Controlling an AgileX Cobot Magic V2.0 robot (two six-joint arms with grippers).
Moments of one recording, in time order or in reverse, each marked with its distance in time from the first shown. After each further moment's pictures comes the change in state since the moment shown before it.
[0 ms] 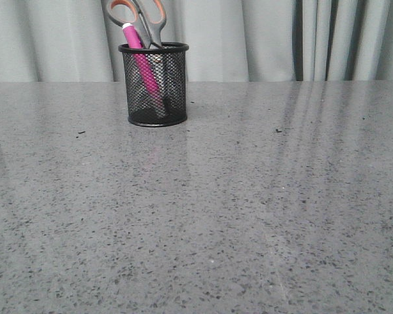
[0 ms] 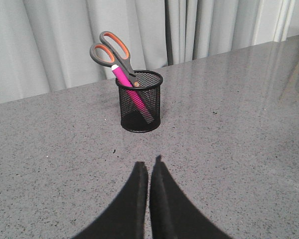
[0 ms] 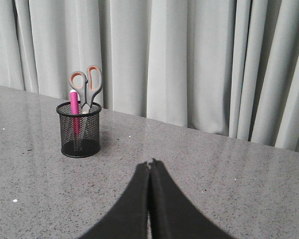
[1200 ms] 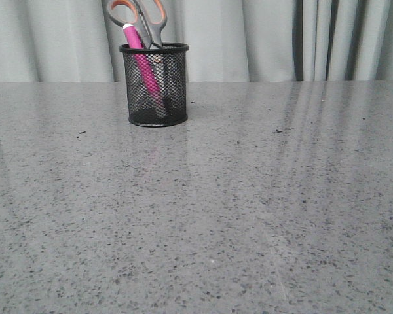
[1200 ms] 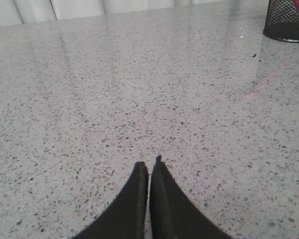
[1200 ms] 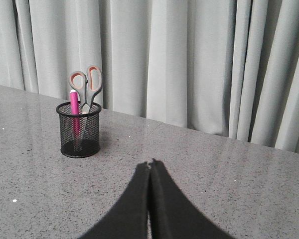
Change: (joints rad) left arm 0.389 -0.147 0.533 0.082 -0.302 0.008; right arm 0.000 0.000 0.000 -0.002 -0.002 -0.002
